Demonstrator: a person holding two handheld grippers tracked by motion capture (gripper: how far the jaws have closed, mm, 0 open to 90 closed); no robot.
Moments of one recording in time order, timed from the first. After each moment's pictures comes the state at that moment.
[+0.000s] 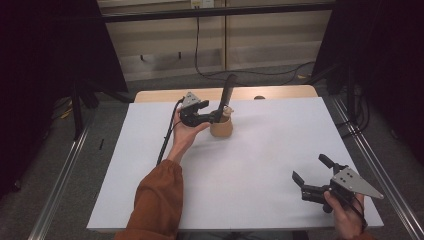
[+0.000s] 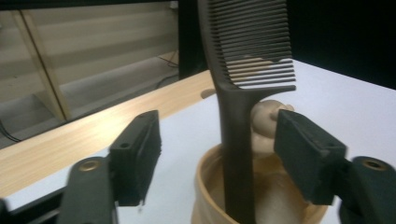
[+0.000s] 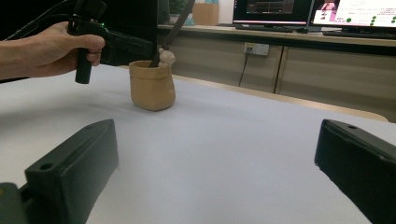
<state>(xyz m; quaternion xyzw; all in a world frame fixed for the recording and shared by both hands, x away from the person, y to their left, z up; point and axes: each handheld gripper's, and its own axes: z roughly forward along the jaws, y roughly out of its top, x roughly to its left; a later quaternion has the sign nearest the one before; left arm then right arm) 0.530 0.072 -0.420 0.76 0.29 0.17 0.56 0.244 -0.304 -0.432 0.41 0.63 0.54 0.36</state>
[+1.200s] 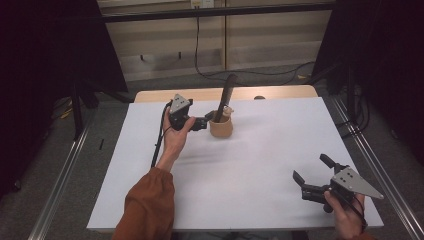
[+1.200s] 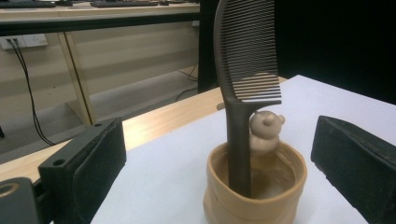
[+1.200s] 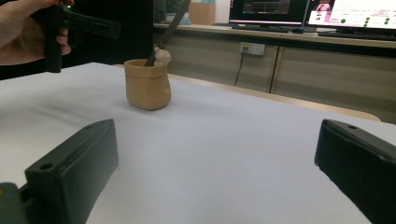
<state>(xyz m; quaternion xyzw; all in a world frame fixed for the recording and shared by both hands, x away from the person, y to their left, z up) 0.498 0.098 -0.400 0.73 0.31 0.21 0.57 0.244 -0.304 -0.431 0.42 0.63 0.54 0.37</state>
